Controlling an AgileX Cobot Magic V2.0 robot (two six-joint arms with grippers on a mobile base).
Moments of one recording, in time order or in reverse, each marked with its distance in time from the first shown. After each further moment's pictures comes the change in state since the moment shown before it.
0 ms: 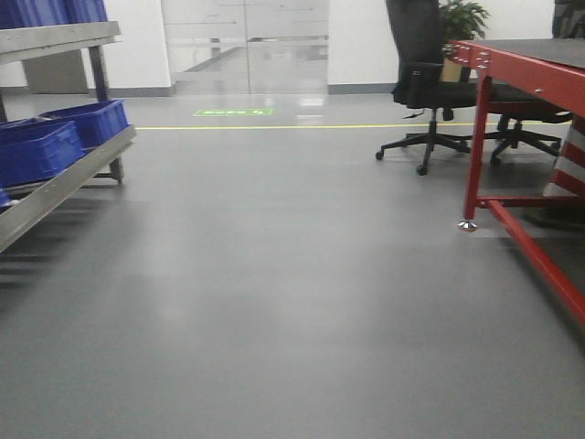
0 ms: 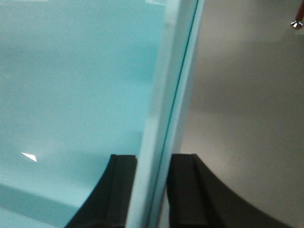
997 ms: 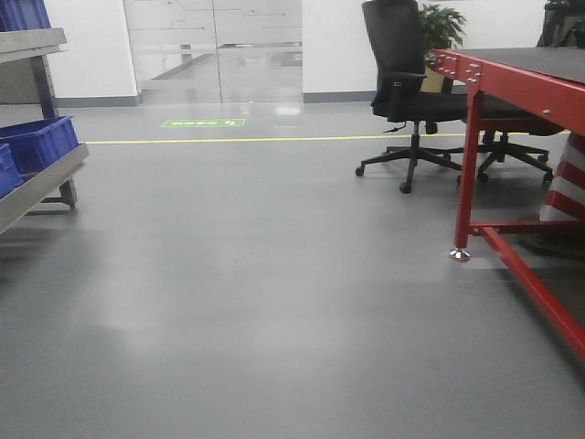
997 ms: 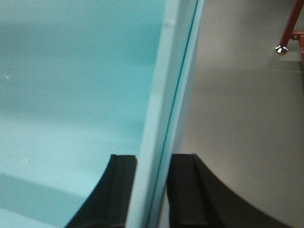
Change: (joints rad) left arm 0.000 0.000 0.000 0.000 0.000 0.000; right arm 0.000 0.000 0.000 0.000 -0.002 0.000
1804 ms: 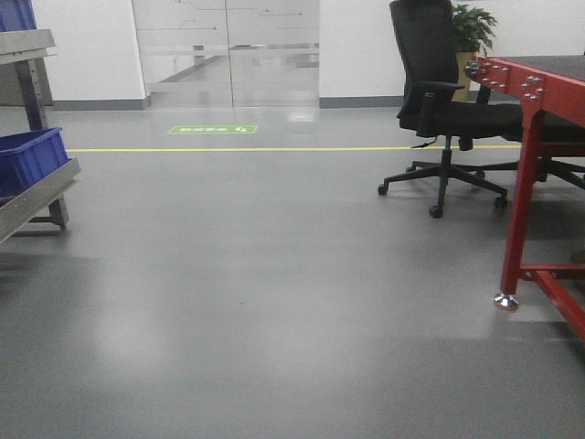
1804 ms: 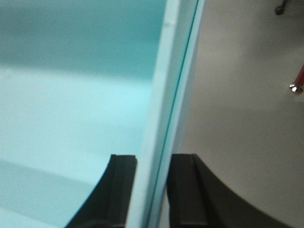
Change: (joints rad) left arm 0.000 0.000 0.000 0.000 0.000 0.000; right arm 0.000 0.000 0.000 0.000 -0.002 0.000
